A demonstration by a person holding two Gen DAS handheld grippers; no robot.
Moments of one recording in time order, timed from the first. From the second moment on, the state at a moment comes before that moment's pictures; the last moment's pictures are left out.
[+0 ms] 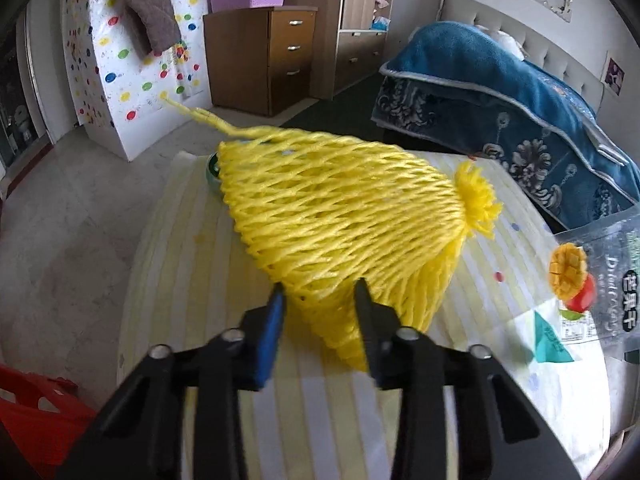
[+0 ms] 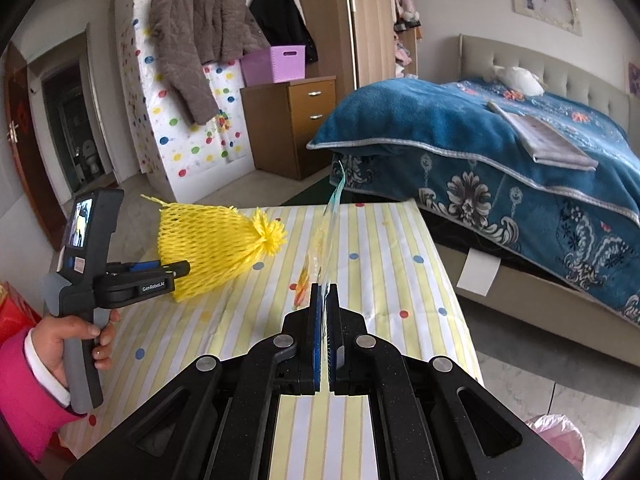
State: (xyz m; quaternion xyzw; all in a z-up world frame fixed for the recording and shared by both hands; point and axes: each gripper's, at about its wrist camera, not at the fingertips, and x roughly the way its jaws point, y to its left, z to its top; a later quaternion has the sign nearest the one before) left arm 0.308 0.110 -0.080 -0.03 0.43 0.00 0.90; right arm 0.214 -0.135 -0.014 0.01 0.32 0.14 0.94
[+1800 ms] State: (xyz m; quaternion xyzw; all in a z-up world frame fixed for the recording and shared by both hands) left arm 0.046 -0.244 -0.025 0.16 0.29 -0.32 0.89; right arm -0.039 -0.393 -0.016 0.11 0.29 -0.12 0.94
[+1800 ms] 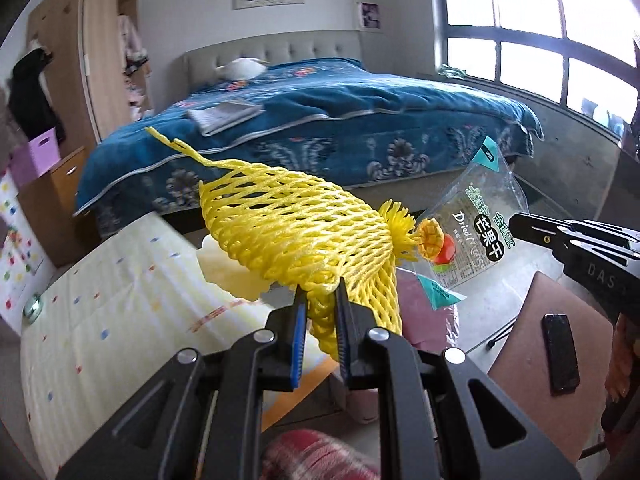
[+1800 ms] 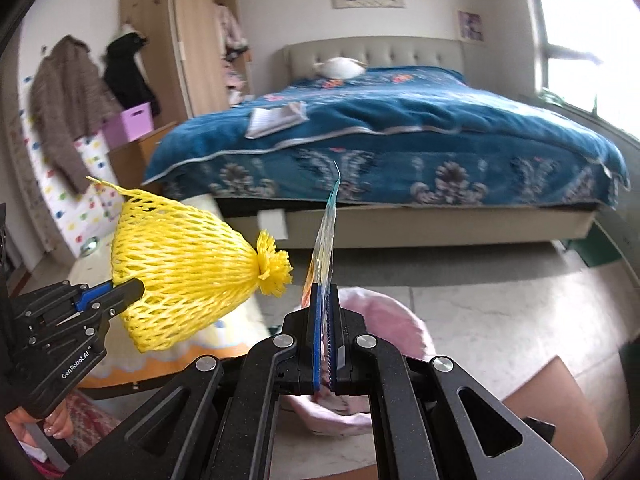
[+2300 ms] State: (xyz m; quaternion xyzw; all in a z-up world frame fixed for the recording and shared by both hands) left arm 0.089 -0.295 -0.061 0.18 0.33 -0.33 0.86; right arm -0.012 -0.448 -0.064 0.13 0.36 -0.16 0.91
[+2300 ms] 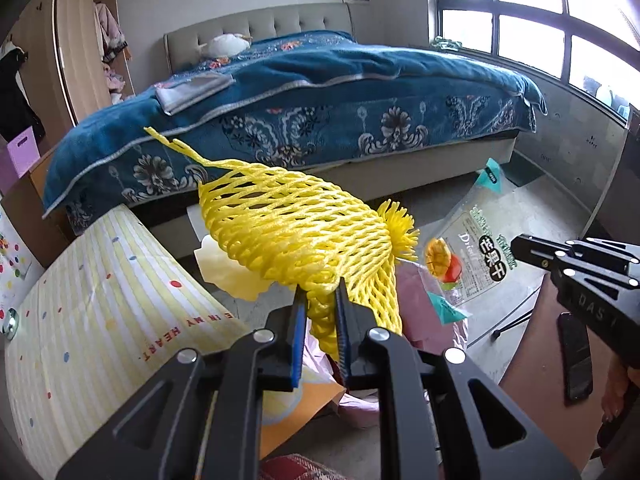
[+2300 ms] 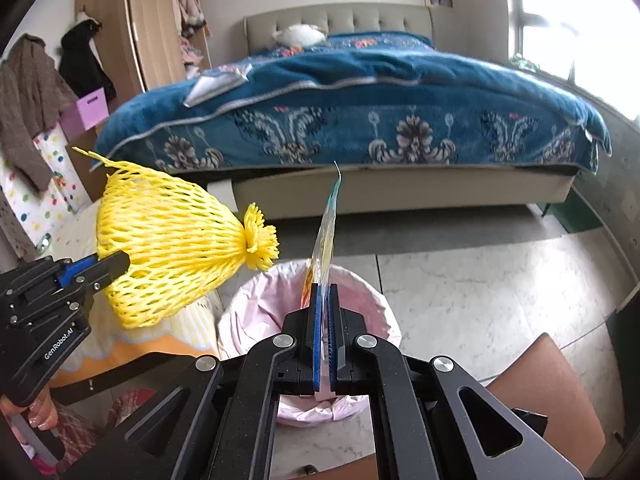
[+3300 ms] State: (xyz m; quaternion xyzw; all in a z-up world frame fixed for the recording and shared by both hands) left arm 0.064 -0.220 -0.017 0.13 0.34 -0.28 0.89; right arm -0.017 -0.412 -0.033 0.13 0.36 -0.14 0.91
